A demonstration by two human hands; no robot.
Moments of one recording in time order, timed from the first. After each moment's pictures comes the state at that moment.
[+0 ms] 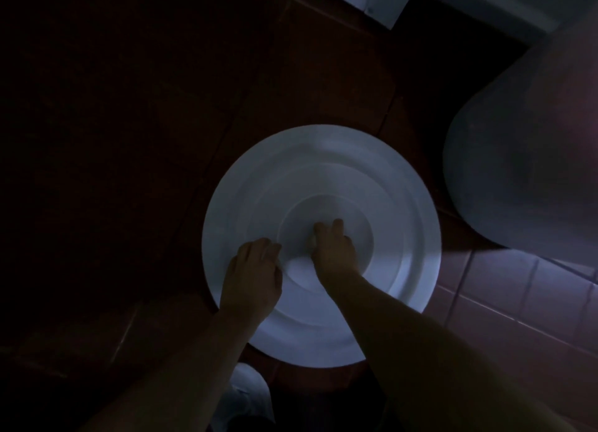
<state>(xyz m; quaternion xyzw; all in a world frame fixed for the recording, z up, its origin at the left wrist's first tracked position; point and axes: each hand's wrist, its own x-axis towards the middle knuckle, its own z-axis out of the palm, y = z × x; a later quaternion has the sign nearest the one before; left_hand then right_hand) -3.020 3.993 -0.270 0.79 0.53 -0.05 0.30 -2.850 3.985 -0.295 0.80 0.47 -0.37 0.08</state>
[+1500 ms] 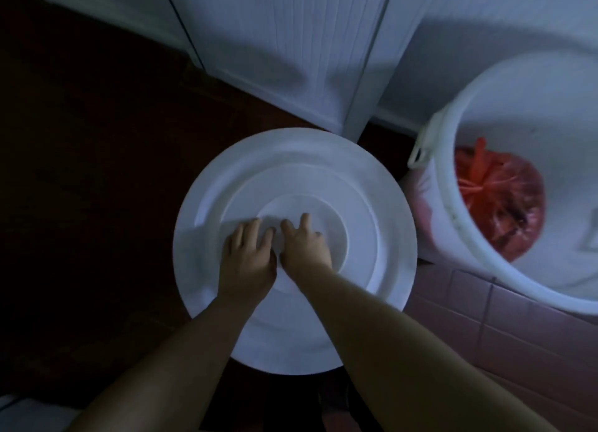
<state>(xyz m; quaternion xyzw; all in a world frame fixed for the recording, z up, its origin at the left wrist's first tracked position) -3.050 4.052 0.117 0.86 0.51 0.06 0.06 -2.914 4.050 0.137 0.76 0.55 -0.35 0.03</state>
